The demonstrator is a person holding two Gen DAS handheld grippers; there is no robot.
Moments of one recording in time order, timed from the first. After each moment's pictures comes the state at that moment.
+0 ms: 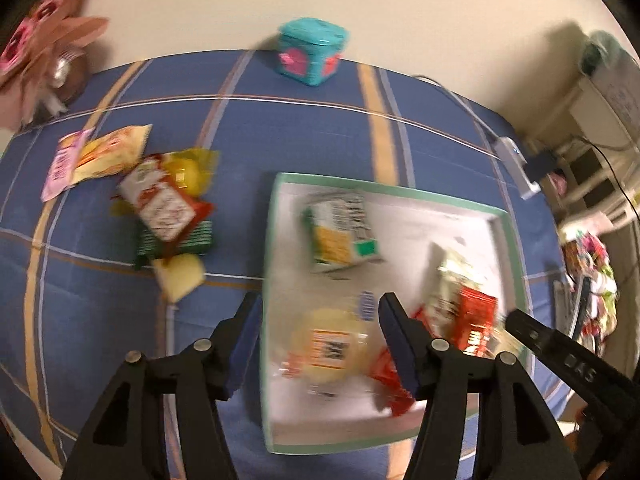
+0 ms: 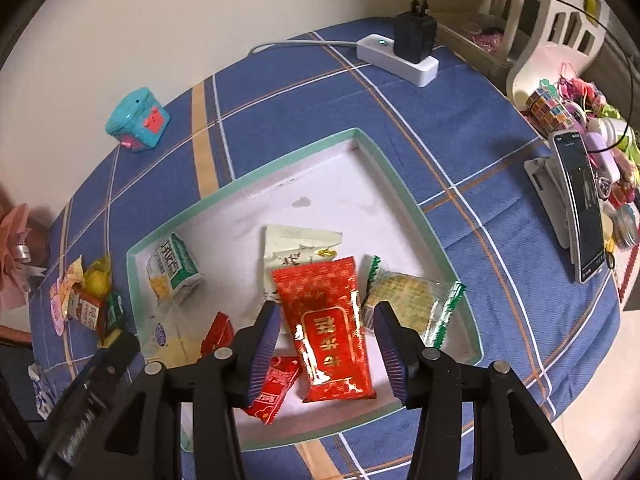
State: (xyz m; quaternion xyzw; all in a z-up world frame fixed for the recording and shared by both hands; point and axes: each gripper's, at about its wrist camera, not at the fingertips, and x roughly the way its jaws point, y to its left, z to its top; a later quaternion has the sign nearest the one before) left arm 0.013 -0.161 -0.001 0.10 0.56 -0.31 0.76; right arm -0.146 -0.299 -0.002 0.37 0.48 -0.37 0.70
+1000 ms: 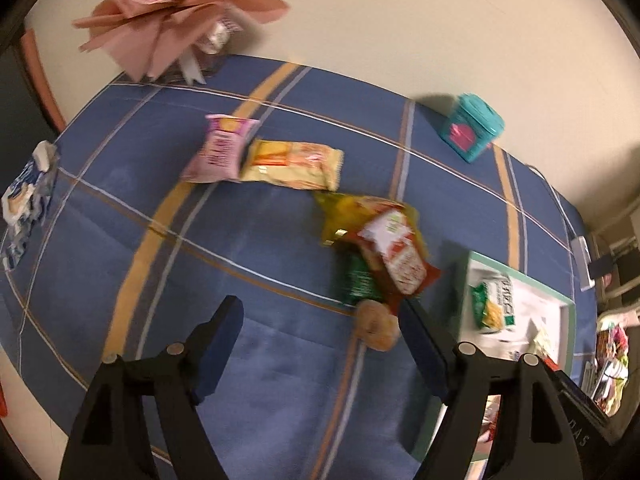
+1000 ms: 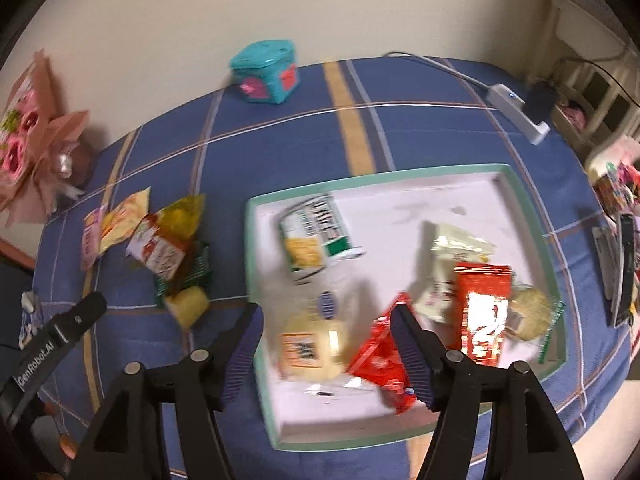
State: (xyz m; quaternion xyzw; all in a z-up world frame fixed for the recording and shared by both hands) left arm 0.102 -0.030 0.006 0.03 0.55 -0.18 0.81; right arm -0.038 -0.197 0.011 0.28 0.50 -0.30 0.77
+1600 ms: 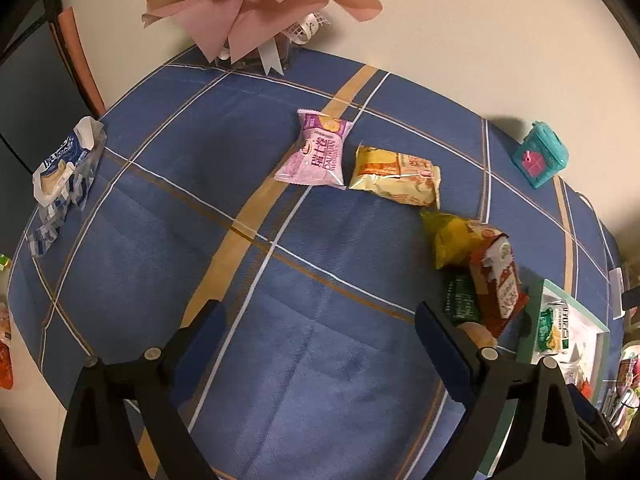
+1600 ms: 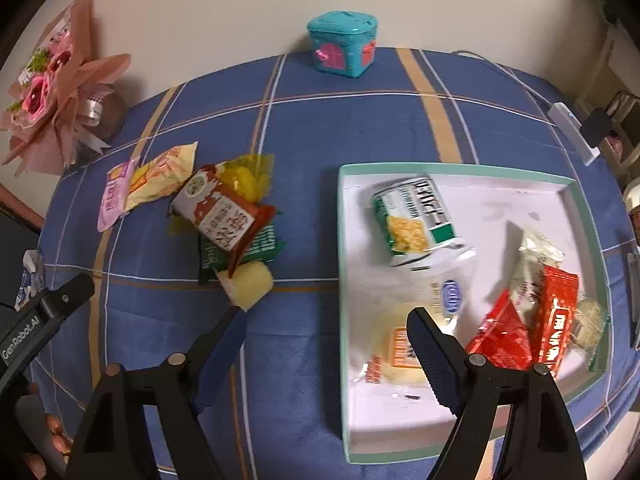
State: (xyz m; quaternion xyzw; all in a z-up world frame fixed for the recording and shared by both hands) left arm 0.134 0.029 -0.013 0.03 0.55 -0.12 0.82; right arm 0.012 -0.147 -0.013 0.25 0.52 -0.25 0.78
